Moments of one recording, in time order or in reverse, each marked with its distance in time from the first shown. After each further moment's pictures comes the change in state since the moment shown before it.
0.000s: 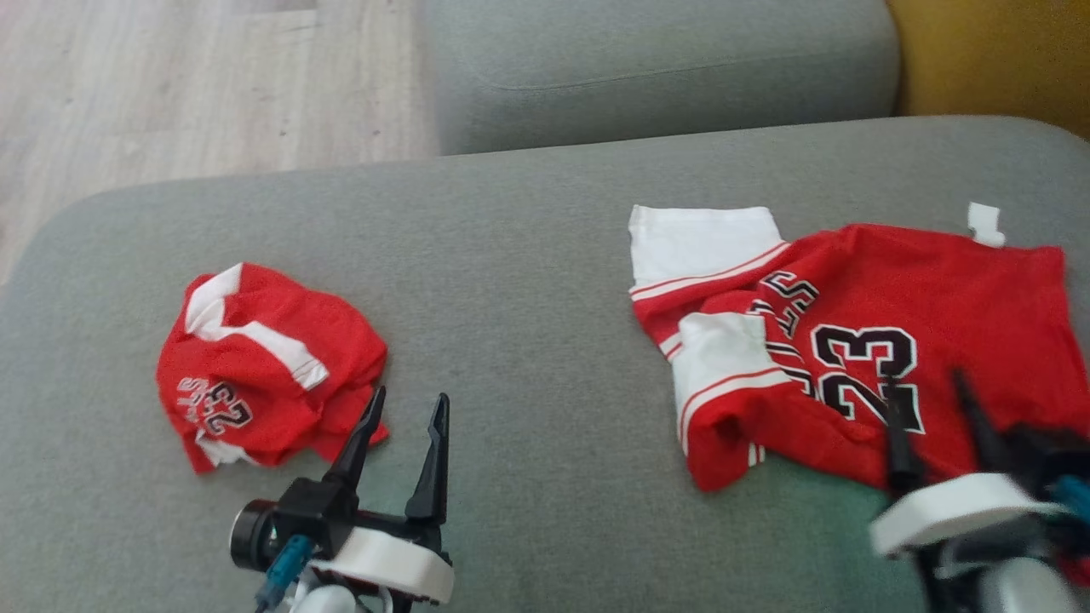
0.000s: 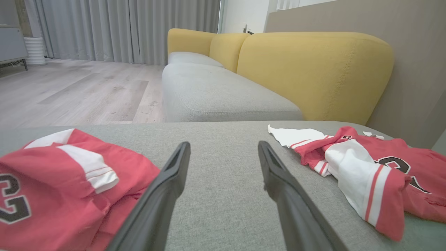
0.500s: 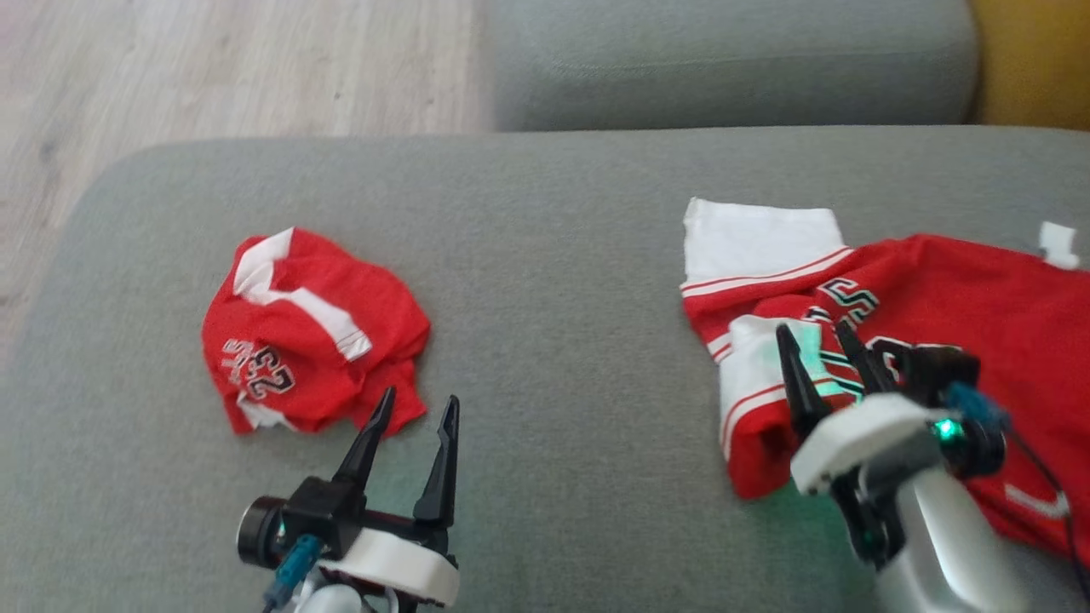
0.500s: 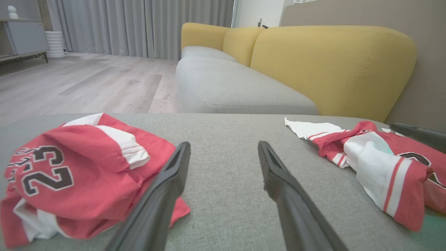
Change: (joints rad) left arm -0.004 -0.001 -0.012 0.009 0.016 -0.010 0.000; right arm -0.221 -0.004 0.230 0.263 0.090 0.000 -0.002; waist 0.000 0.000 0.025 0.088
